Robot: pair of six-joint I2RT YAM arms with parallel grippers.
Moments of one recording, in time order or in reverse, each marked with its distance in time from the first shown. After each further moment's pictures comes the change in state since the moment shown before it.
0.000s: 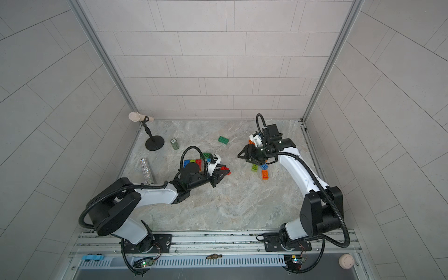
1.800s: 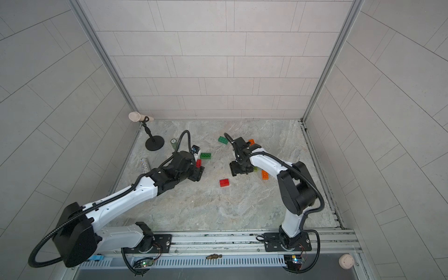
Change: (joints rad) left arm 0.142 -0.361 0.167 -0.976 -0.465 -0.108; right arm 0.391 0.385 0.101 0.010 0.549 -0.252
